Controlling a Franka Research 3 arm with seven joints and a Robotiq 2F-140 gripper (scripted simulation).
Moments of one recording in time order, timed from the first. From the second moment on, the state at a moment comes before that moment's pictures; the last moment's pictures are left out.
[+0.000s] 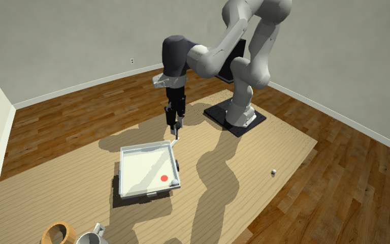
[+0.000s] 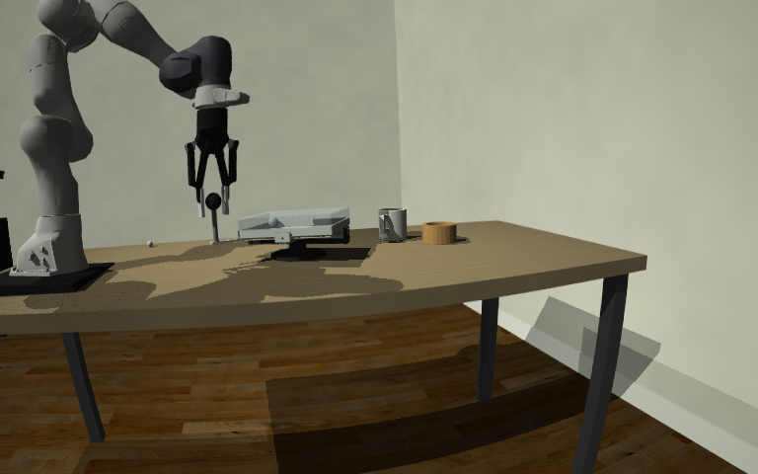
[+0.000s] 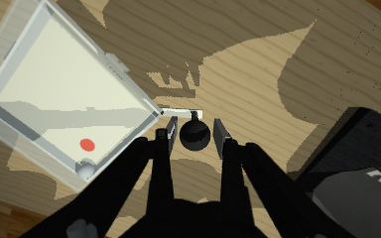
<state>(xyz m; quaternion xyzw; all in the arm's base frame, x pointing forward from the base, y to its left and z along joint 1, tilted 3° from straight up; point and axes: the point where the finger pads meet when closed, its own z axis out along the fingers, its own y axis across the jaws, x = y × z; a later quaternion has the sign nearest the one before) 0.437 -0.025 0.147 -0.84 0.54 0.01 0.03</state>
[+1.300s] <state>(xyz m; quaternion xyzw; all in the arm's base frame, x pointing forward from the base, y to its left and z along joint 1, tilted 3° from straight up) 0.438 -0.024 0.148 -0.84 0.54 0.01 0.03</state>
